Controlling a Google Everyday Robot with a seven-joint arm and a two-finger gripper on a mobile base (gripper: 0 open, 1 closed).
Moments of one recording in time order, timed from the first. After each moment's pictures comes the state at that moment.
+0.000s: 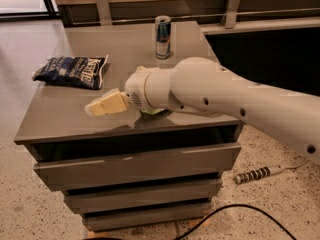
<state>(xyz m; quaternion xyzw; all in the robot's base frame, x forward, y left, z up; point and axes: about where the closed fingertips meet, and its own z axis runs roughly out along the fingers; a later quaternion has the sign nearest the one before) 0.570 0.109 0.873 -0.39 0.74 0.25 0.49</state>
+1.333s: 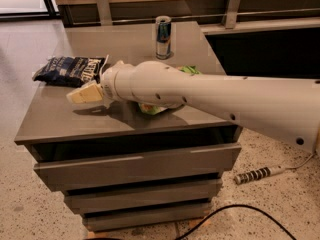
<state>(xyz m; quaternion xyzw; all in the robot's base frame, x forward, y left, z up) 0.641 0.179 0.845 -0.37 0.74 0.23 0.52</state>
